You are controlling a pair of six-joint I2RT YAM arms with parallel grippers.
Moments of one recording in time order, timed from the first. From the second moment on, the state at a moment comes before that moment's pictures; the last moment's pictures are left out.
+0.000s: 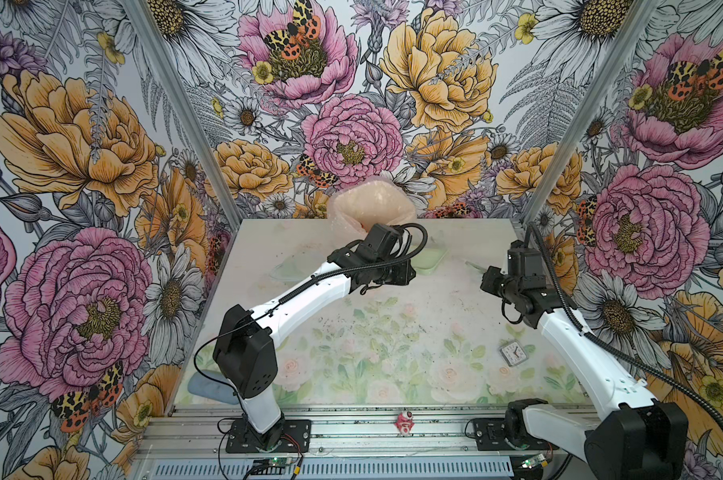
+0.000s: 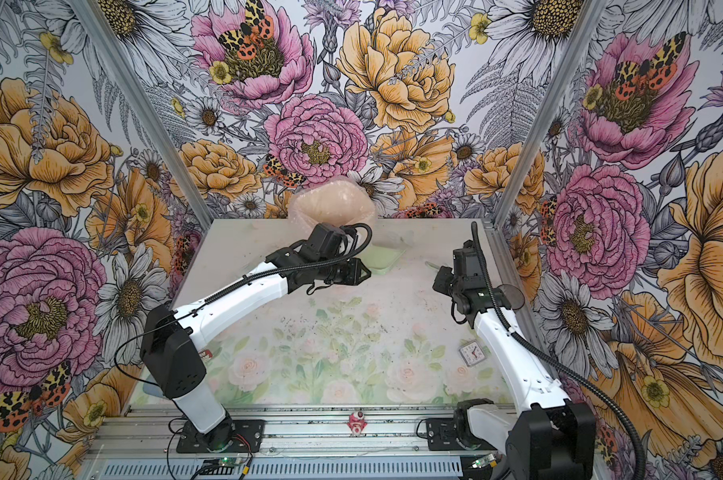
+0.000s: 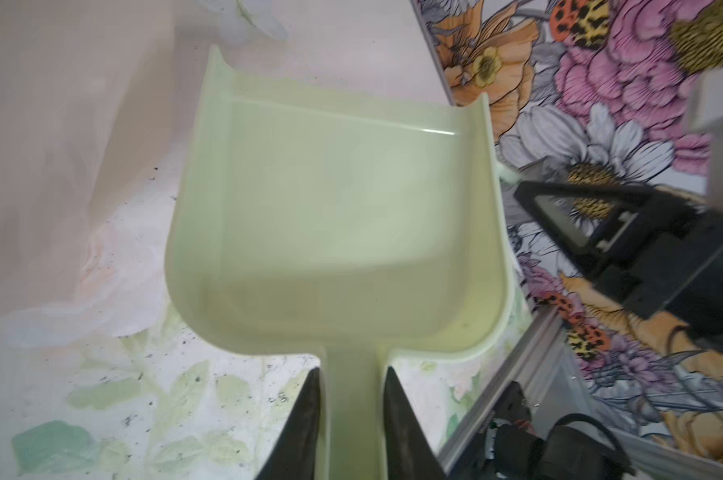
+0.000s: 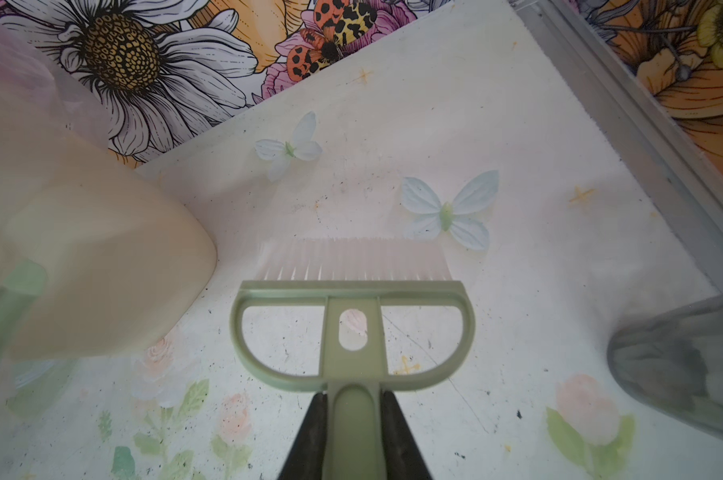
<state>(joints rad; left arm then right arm) -0.76 1.72 1.54 -0.59 0.18 -0.50 0.09 1.15 0.94 -0.54 0.03 0.45</state>
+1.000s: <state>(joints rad) -0.81 1.54 1.08 -0.52 -0.04 -0.26 0.13 1.31 1.17 -0.90 -0.32 0.44</state>
